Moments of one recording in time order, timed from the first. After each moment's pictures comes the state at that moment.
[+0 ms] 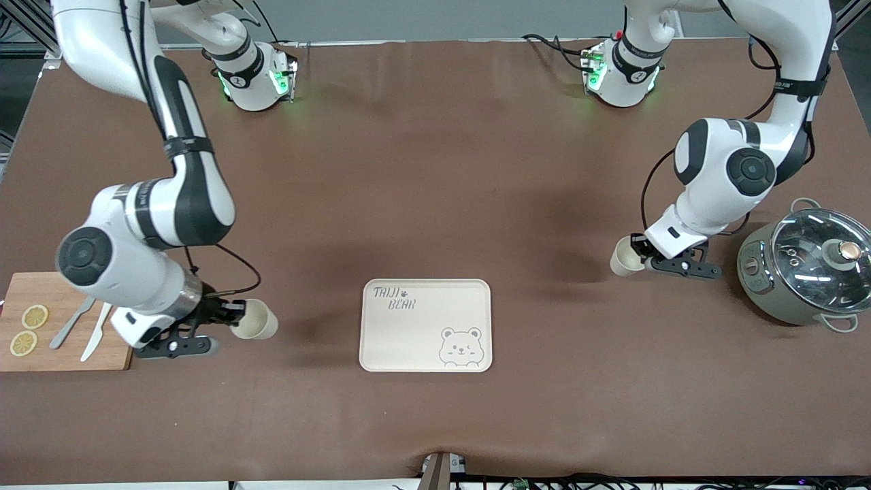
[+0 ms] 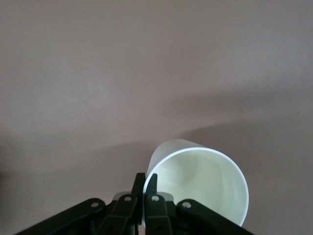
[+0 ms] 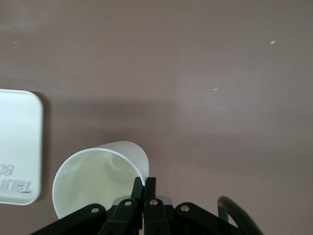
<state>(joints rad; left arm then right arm) -0.14 0.19 0.00 -2.21 -0.01 2.44 0.05 0.28 0.55 -0.20 -1.46 0.16 2.07 -0.04</state>
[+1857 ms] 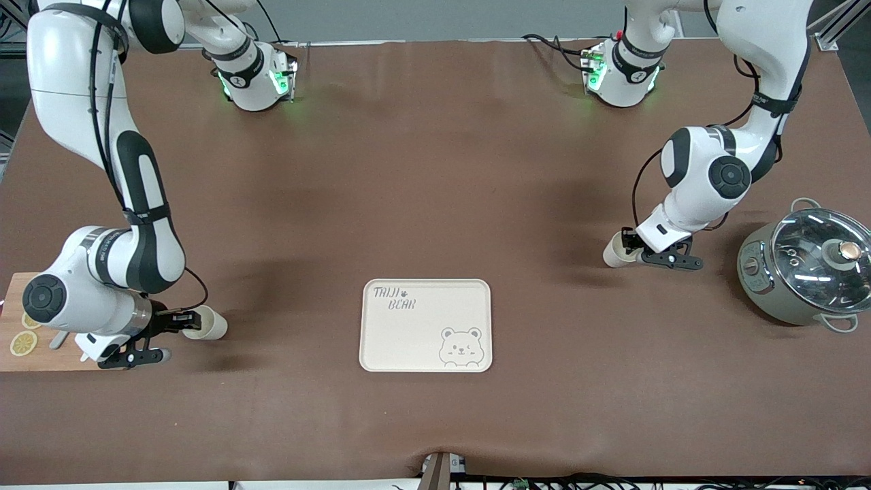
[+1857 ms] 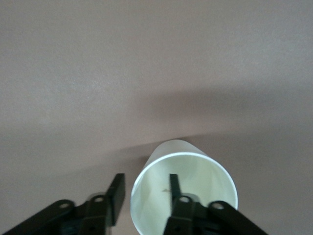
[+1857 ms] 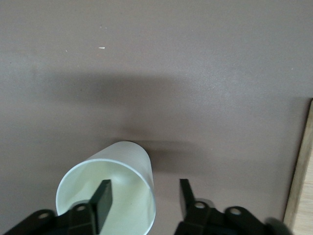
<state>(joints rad) -0.12 0.25 0.00 -2.32 -0.06 2.60 0.10 0.08 0.72 -0.19 -1.51 0.18 2.17 -0.28</state>
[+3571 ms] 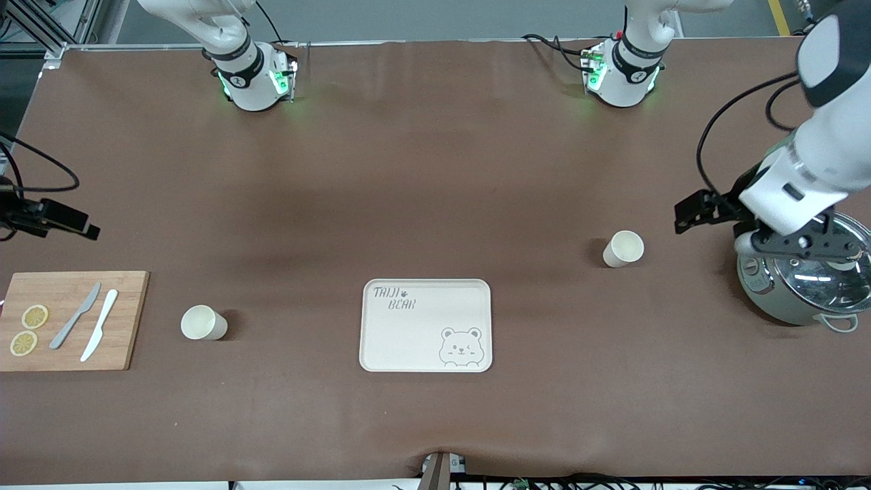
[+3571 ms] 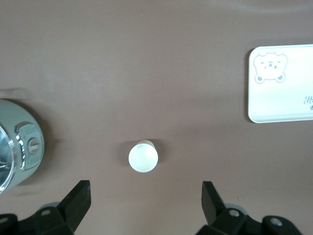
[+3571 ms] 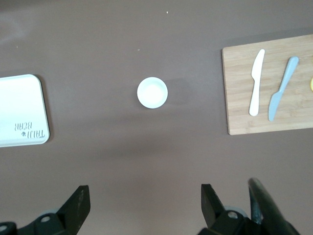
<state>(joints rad) -0.16 0.16 0.00 -1.43 -0.06 1.61 -0.09 0.05 0.14 -0.19 -1.47 0.14 1.60 -0.05</state>
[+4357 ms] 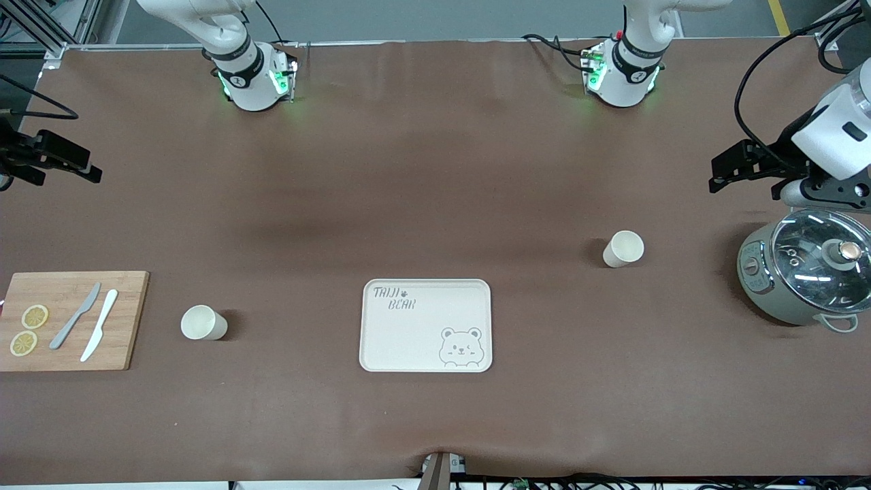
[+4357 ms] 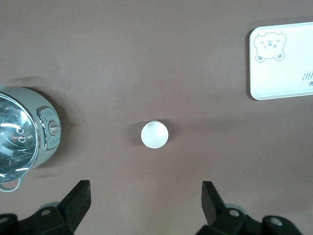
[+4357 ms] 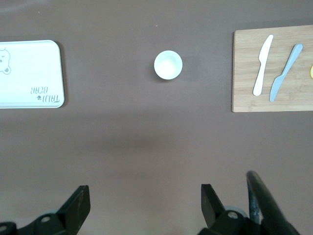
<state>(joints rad) -0.11 0.09 -0.01 -1.43 -0.05 1.51 -0.01 0.09 0.03 -0.15 -1.48 0.10 1.46 -0.05</state>
